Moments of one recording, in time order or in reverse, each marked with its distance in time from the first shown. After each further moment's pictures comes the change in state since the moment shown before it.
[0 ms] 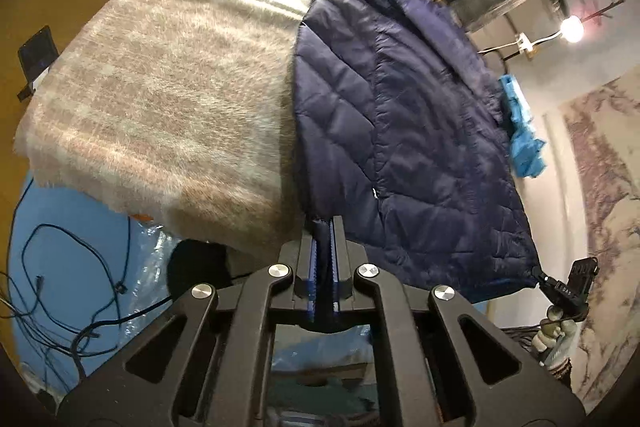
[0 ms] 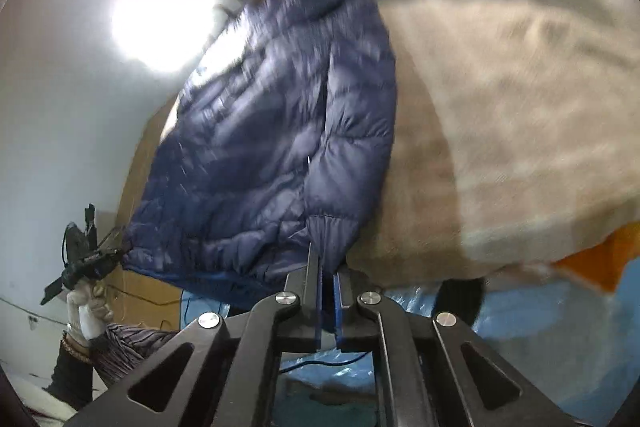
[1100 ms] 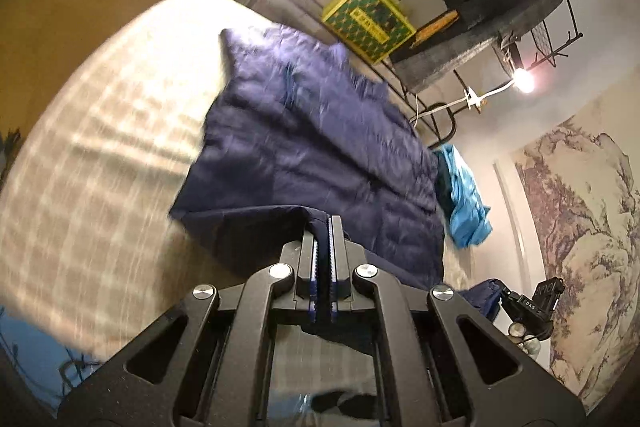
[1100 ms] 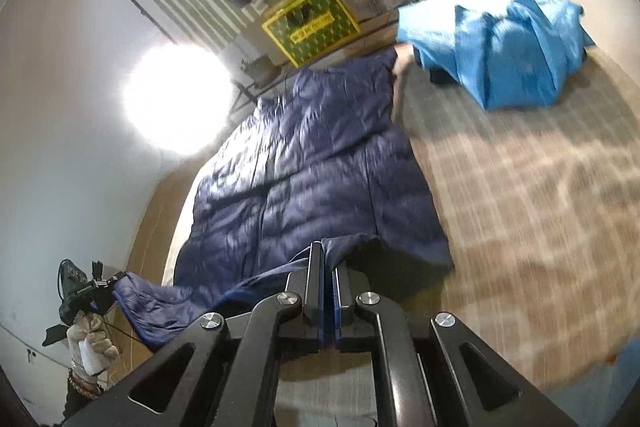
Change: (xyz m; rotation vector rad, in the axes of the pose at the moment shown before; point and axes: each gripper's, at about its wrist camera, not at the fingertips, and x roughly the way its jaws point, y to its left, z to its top) left arm -0.010 -0.083 0.137 0.029 -0.187 -0.165; right arm 0.001 0.022 0.127 0.019 -0.222 0.033
